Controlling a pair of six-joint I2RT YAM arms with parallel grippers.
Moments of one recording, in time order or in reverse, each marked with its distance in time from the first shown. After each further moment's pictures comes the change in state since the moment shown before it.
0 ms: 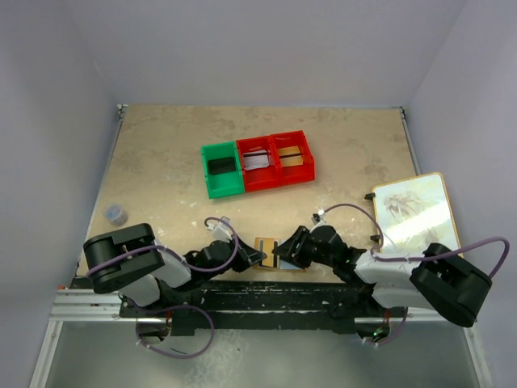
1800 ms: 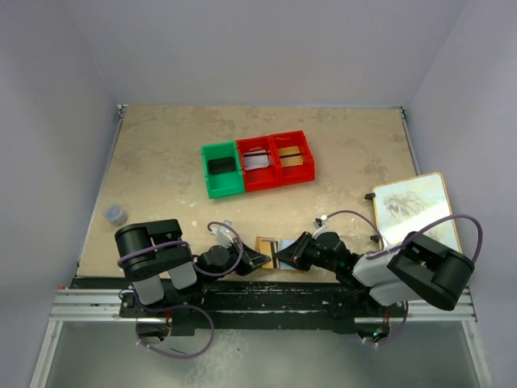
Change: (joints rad) left arm -0.027 0.211 -0.031 0.314 0.022 -0.078; right arm -0.002 0.158 -0.109 0.344 -0.018 0.082
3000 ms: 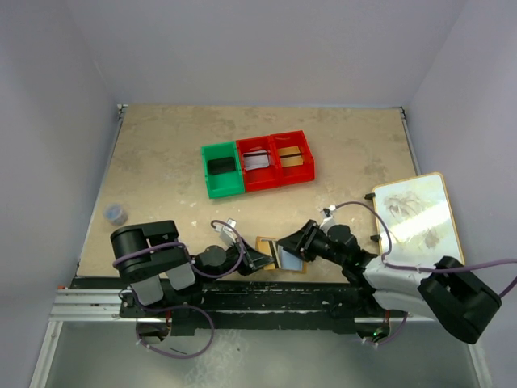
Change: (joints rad) left arm -0.013 -0.030 -0.009 0.094 0.069 0.077; right arm -0.119 -0.270 0.014 -0.167 -0.069 -0.093
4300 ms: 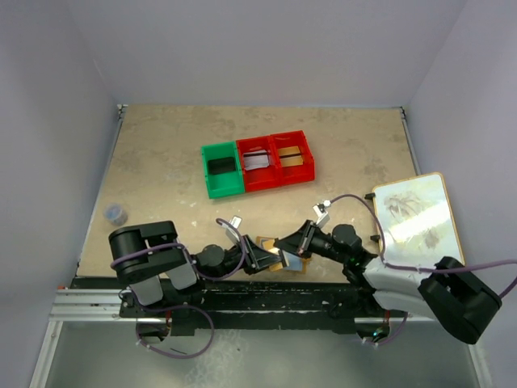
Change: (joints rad) left arm -0.008 -0.011 0.031 0.109 0.071 0.020; right arm -0.011 0.024 0.008 0.197 -0.172 -0.083
